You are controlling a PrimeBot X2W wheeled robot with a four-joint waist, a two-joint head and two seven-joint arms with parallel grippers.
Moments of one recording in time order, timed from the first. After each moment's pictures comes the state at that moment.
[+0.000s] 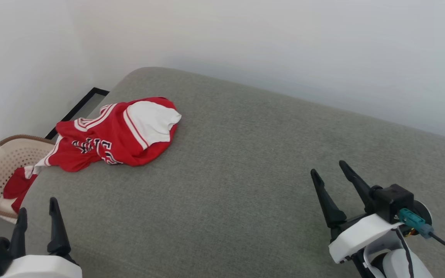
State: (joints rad) left arm 0.06 0.24 0.07 0.14 -0.46 0.07 -0.23; right arm -0.12 -0.15 0.20 0.18 0.26 0.13 -0.12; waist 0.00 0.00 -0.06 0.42
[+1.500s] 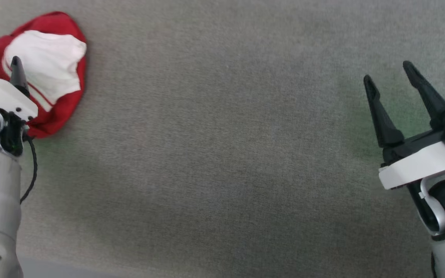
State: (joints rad) left arm -0.97 0.38 0.02 1.13 -0.55 -0.07 -0.09; right arm -0.33 -0.29 0.11 -0.10 0.20 0.13 0.02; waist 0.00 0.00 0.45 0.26
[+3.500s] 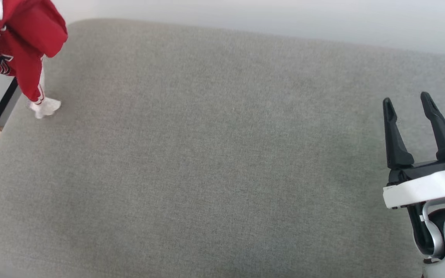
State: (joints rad) left arm -1.22 0.57 -0.25 0.91 -0.49 -0.13 0.31; right arm -0.21 -0.16 -0.04 -0.06 0.20 0.13 -0.07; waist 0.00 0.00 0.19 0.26
